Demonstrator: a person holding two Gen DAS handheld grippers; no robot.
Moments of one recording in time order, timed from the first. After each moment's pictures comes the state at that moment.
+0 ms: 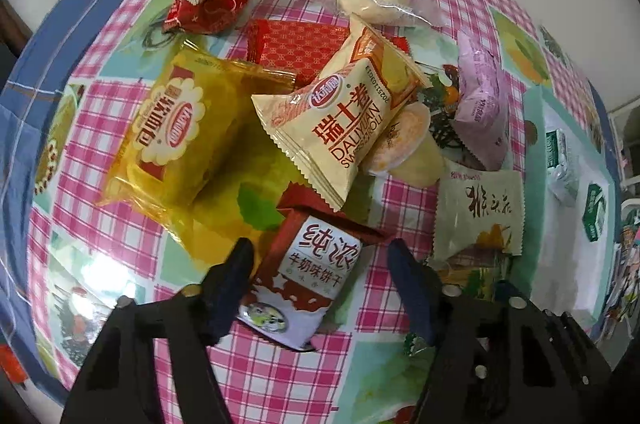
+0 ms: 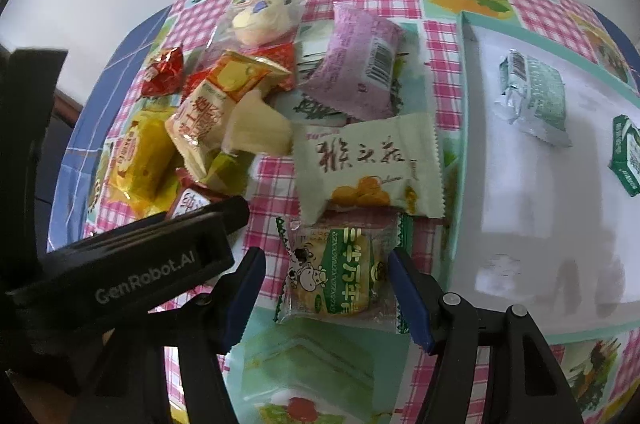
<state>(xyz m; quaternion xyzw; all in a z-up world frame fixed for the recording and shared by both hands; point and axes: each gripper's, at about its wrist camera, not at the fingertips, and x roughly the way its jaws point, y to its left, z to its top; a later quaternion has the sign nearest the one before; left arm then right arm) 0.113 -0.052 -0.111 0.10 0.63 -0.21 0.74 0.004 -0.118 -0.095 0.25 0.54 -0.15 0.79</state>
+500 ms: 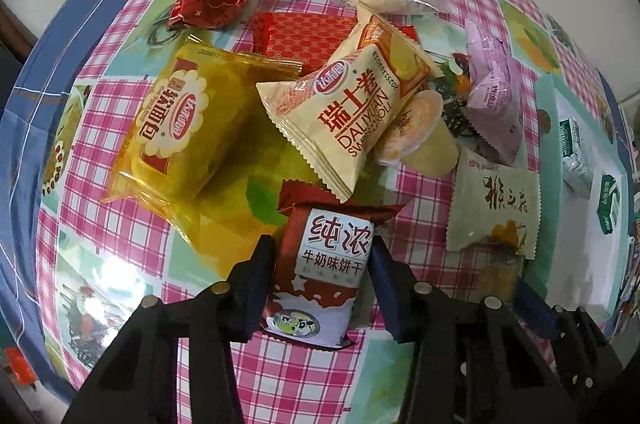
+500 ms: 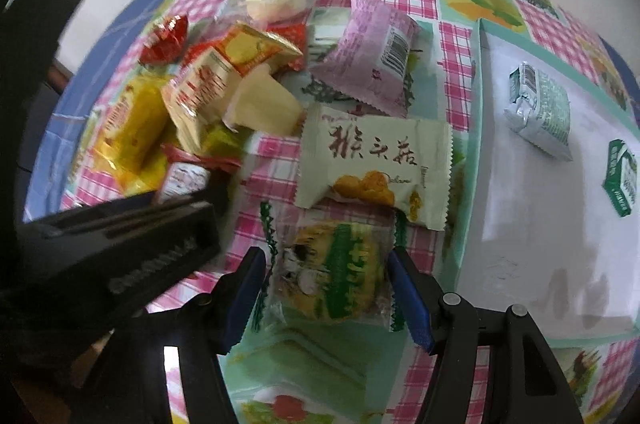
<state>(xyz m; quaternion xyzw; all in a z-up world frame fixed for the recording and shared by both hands) 0.095 -0.053 -0.113 0.12 0.63 -0.20 0.74 0.011 -0.100 -0.109 0.19 0.57 -0.17 0.78</state>
